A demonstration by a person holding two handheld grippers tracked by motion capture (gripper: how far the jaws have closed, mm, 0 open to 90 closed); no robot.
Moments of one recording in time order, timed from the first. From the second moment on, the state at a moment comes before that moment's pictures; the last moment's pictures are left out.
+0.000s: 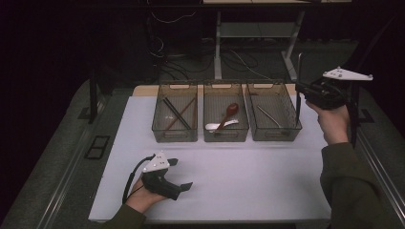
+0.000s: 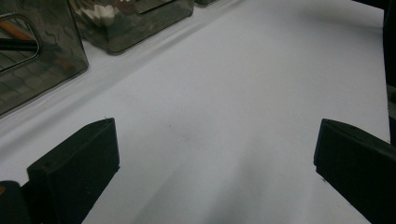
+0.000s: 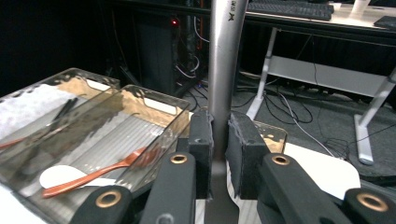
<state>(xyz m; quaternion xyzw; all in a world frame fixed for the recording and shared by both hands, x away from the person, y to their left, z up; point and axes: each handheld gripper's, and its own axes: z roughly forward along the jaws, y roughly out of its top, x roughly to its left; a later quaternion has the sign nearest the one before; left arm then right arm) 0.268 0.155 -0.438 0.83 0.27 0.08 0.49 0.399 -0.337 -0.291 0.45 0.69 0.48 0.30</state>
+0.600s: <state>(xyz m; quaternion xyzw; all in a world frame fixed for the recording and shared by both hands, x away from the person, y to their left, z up) 0.268 0.156 -0.438 0.83 0.27 0.08 0.49 0.434 -0.331 -0.325 0.47 0.73 0.40 0.27</state>
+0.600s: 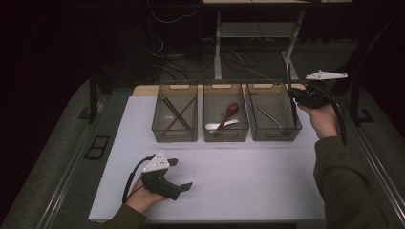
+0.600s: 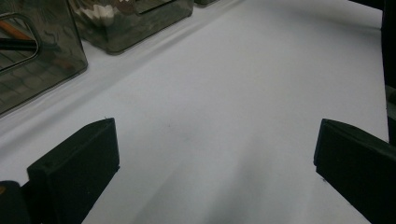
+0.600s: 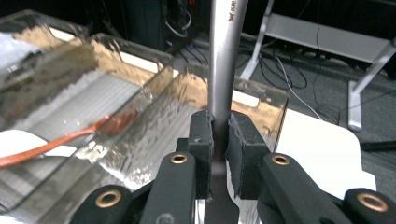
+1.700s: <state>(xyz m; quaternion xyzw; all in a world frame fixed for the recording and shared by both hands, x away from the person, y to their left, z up) 0.267 0.157 -0.437 0.82 0.27 0.08 0.49 0.488 -0.296 -0.354 0.48 0.81 0.27 0.20</state>
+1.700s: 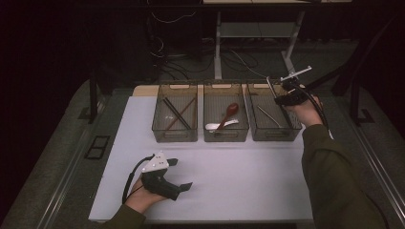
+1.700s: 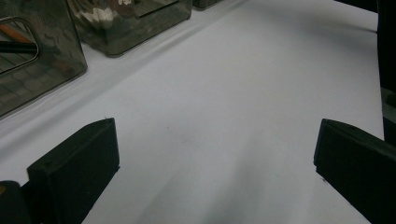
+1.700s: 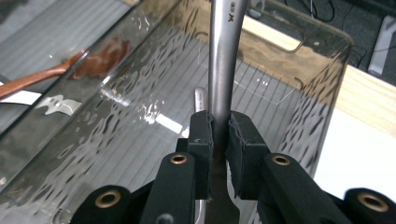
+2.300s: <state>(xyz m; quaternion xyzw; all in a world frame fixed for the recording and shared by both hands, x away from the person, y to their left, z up) 0.266 0.158 -0.437 0.82 0.27 0.08 0.49 0.496 -0.290 -0.368 0.50 0.80 0.30 0.16</state>
